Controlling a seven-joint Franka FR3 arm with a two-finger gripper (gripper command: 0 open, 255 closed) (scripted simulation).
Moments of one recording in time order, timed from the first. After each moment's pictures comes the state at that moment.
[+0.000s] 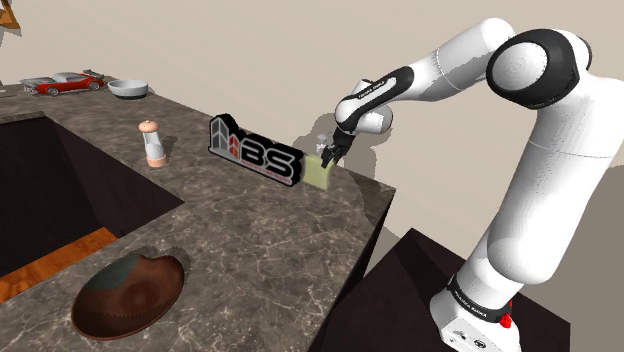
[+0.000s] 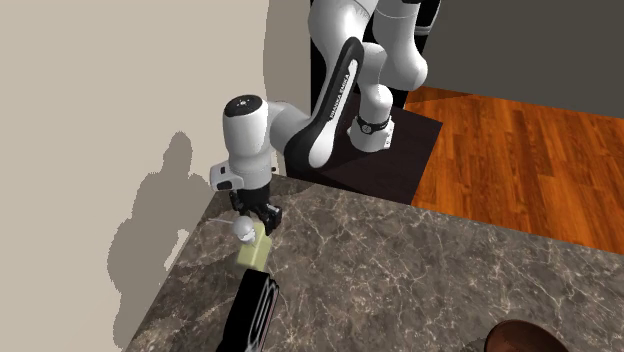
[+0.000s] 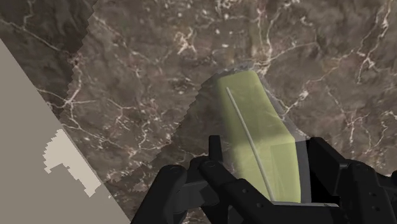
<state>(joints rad) 0.02 0.16 -0.20 -2.21 0.29 2.57 -0.41</state>
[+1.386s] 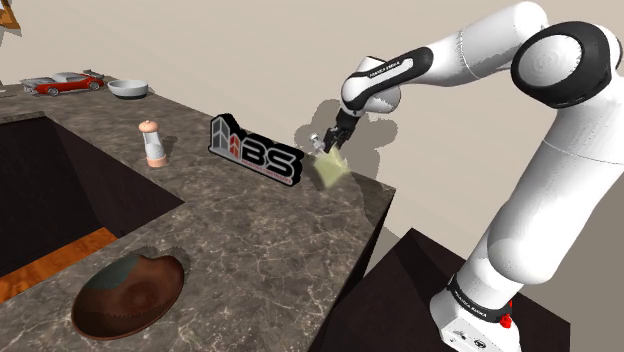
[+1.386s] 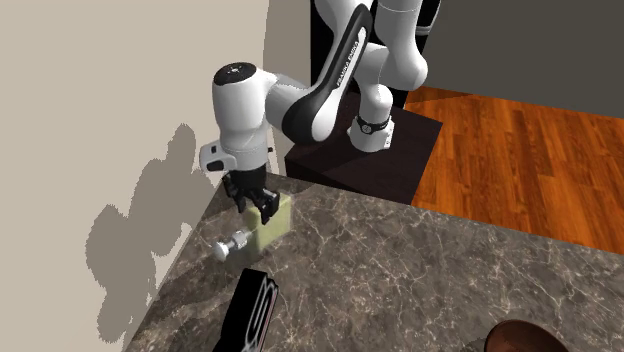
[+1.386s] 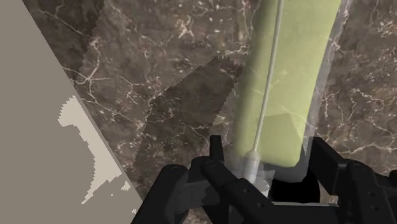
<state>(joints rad) 0.03 0.05 -0.22 -2.15 0.21 2.42 -0.34</state>
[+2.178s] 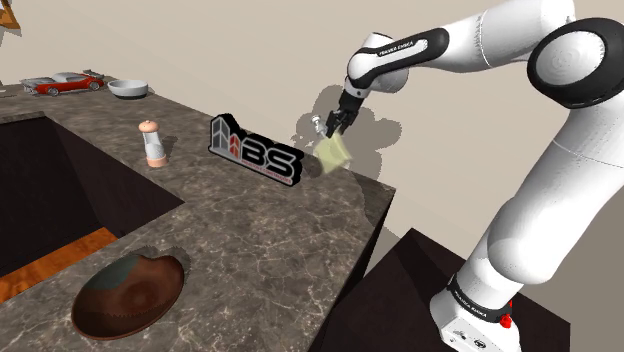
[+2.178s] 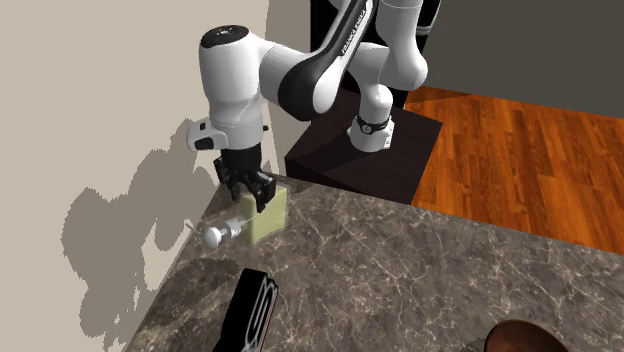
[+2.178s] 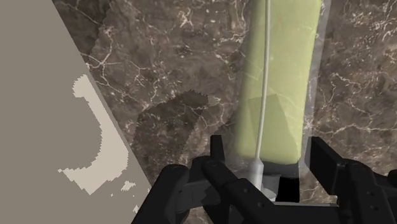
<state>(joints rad) 0.03 -0.01 -0.22 -2.06 0.17 2.27 -0.29</state>
